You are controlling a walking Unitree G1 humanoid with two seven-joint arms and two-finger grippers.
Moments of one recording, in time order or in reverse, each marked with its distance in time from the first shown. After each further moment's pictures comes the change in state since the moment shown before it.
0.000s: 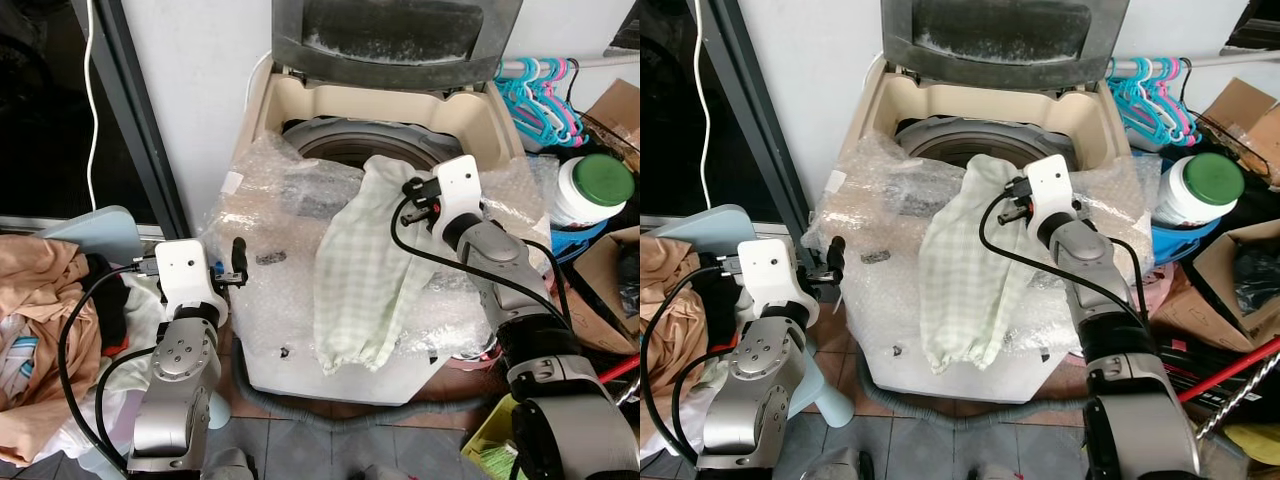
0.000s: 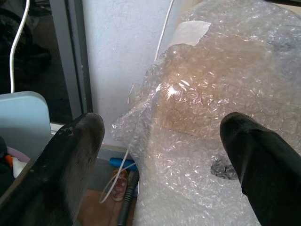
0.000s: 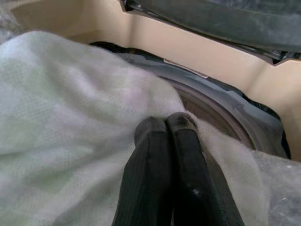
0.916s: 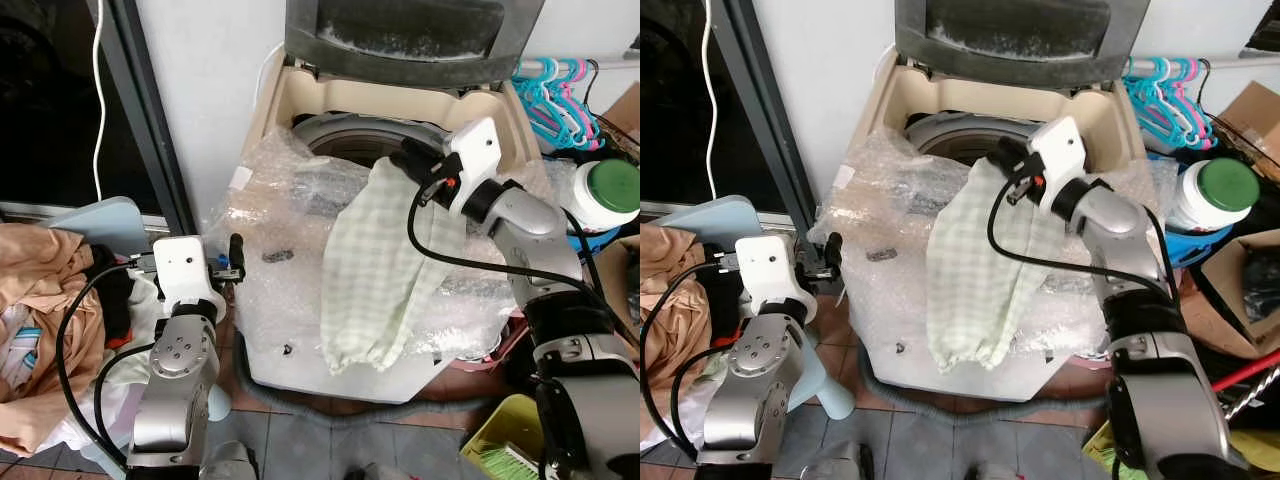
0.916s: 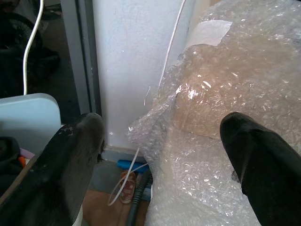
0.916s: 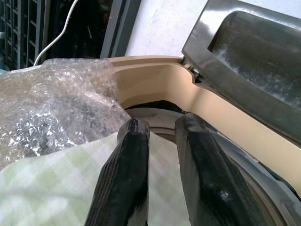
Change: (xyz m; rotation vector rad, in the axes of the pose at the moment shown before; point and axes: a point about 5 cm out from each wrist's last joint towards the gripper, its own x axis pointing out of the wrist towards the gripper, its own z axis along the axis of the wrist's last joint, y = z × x) left arm 0.003 0.000 0.003 0.036 -0.027 -0.008; right arm -0.020 -0.006 0.031 -0.139 -0.210 0.342
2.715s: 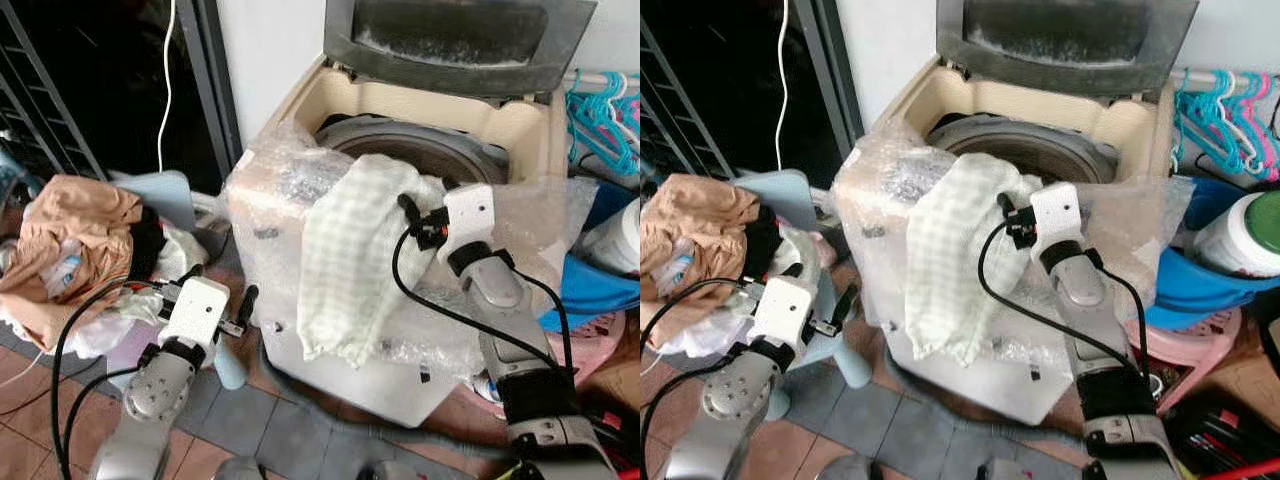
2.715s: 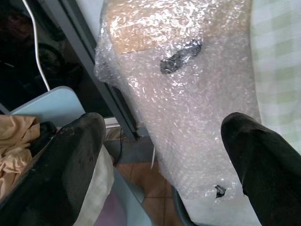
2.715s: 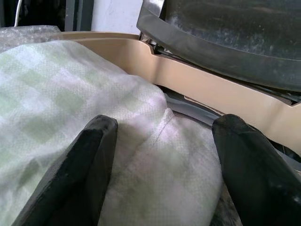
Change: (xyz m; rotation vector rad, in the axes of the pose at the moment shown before) left arm -0.027 0.023 -0.034 0.349 0.057 -0.268; right arm -0.017 0.042 -0.038 0.044 0.071 -0.479
